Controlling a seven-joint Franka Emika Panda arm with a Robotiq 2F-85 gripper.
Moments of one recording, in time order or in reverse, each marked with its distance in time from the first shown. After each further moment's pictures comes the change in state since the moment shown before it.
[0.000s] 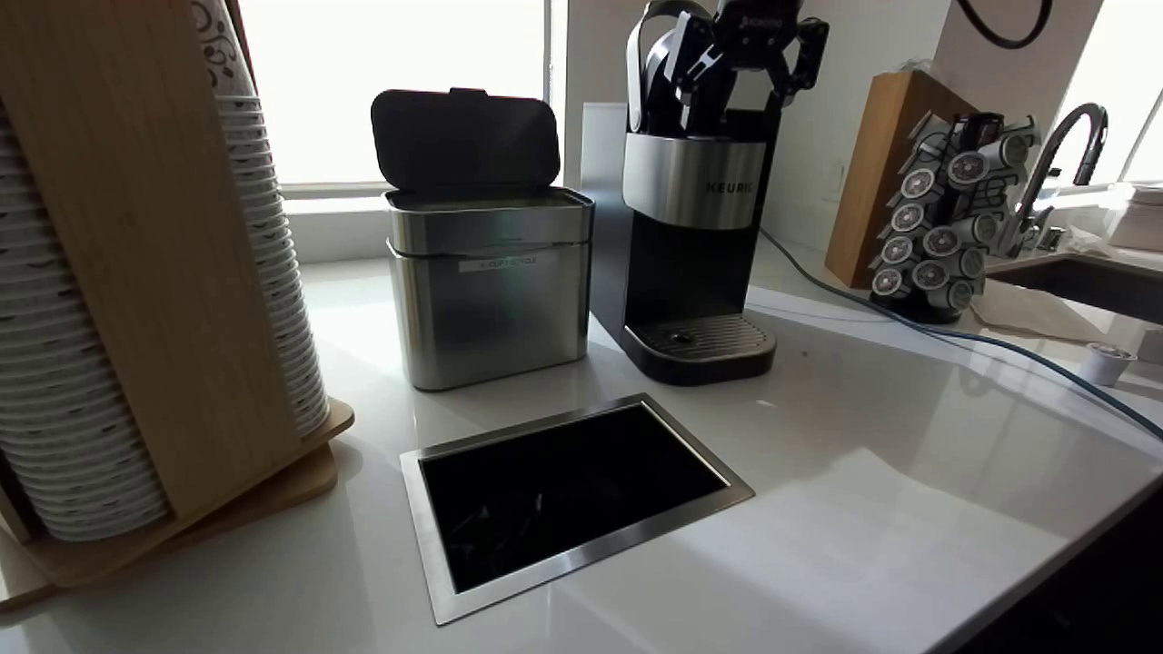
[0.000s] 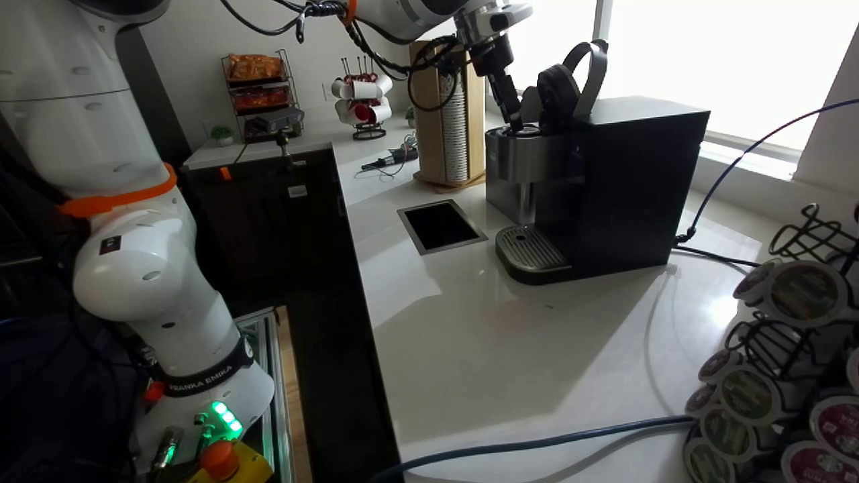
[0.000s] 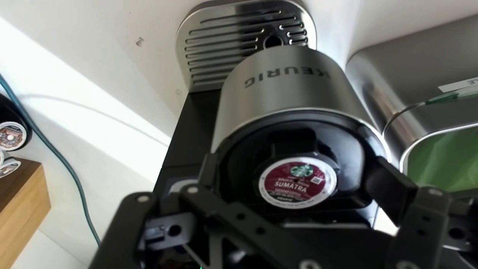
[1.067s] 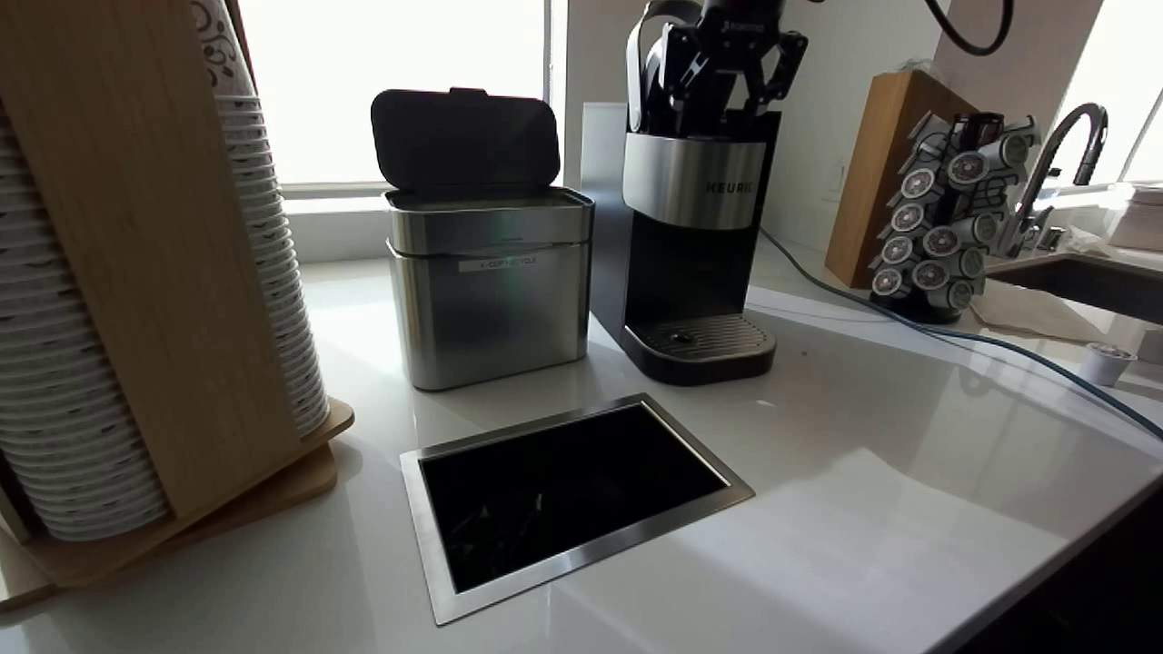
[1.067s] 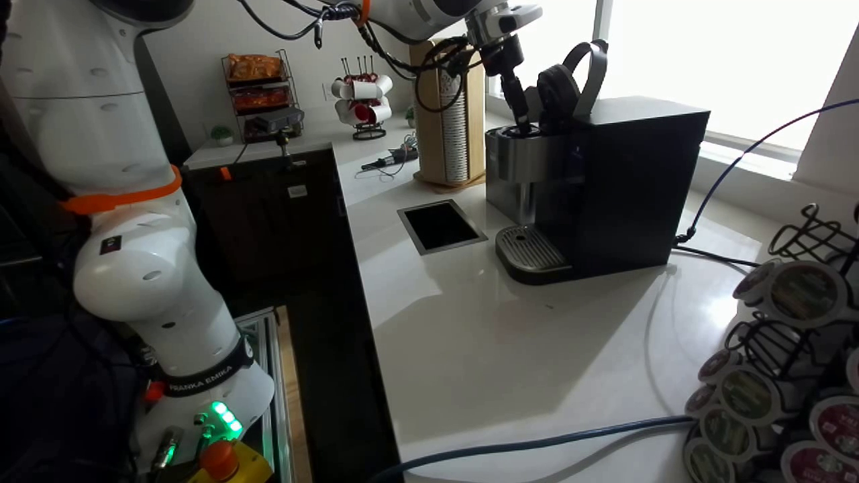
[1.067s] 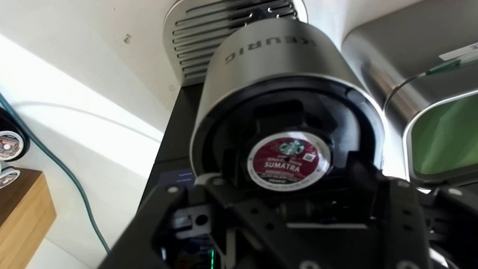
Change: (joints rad) arm 0.003 0.065 -0.009 0.077 0.000 -0.005 0.068
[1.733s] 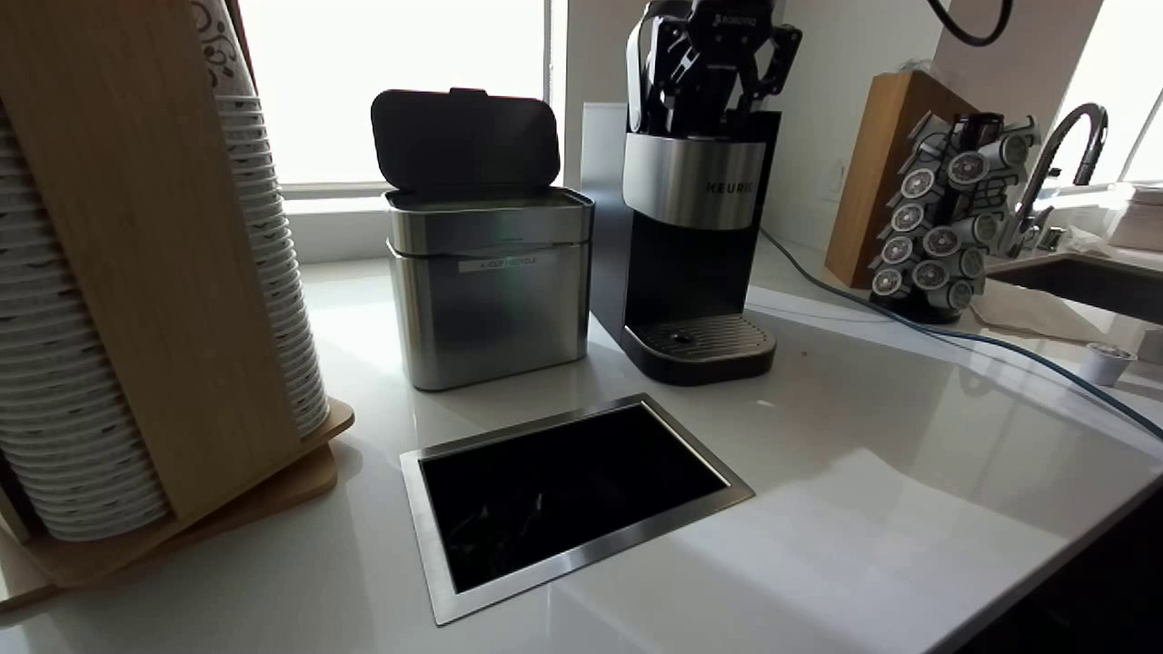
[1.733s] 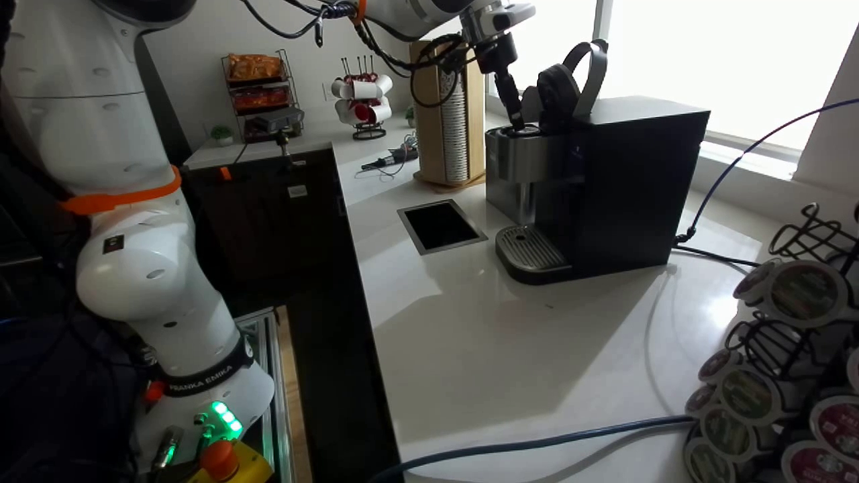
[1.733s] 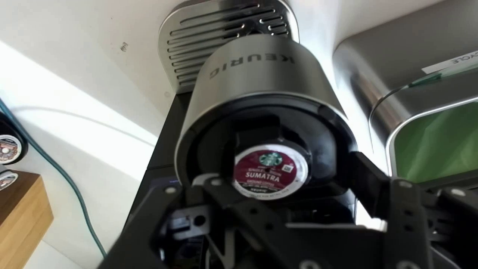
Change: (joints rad) arm 0.026 0.002 0.001 0.015 0.000 -0.033 0.013
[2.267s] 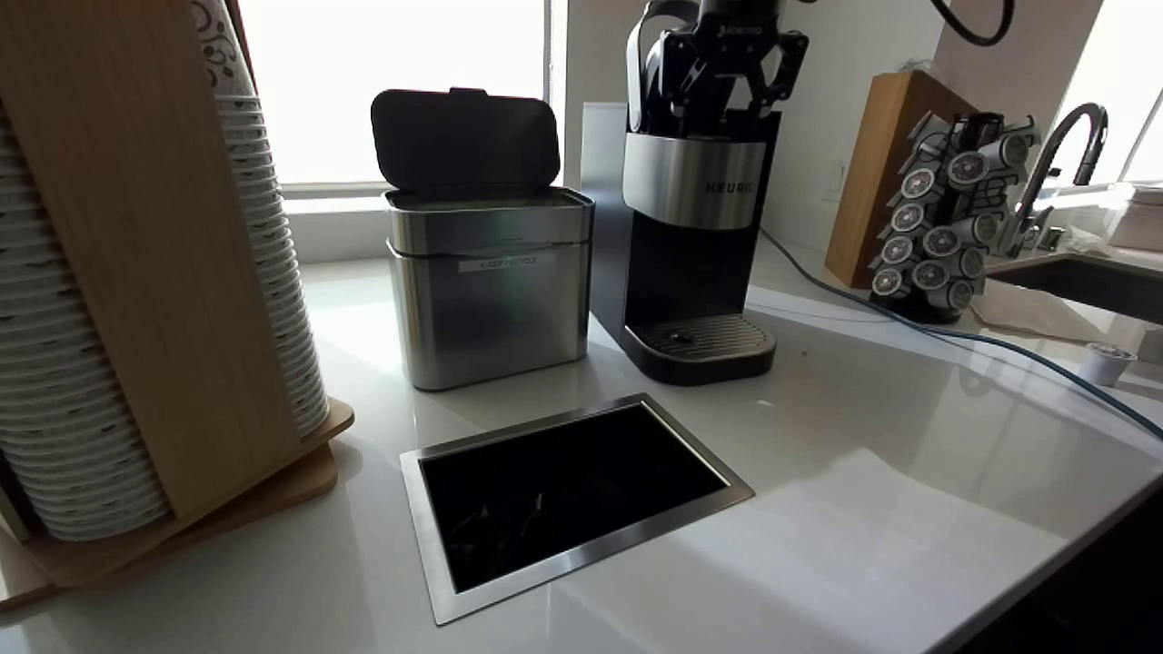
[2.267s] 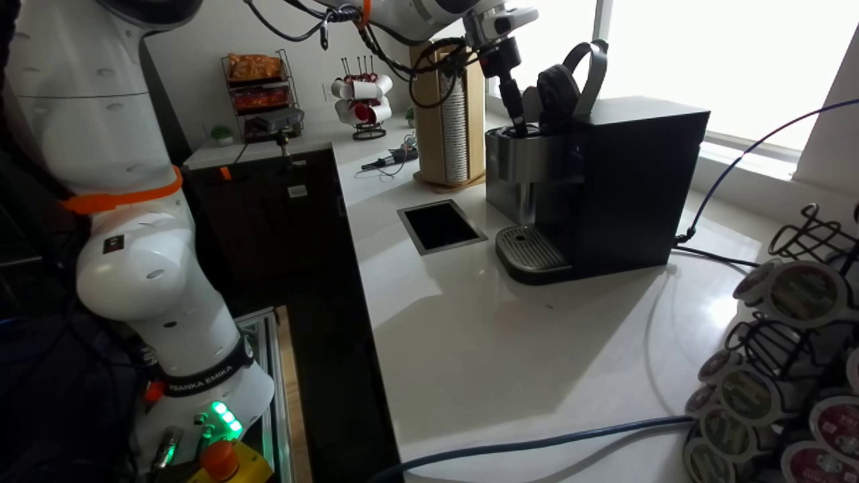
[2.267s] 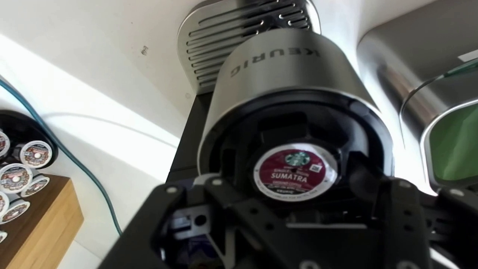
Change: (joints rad) arm 0.000 0.016 -0.007 0.012 -0.050 -0.033 0.072
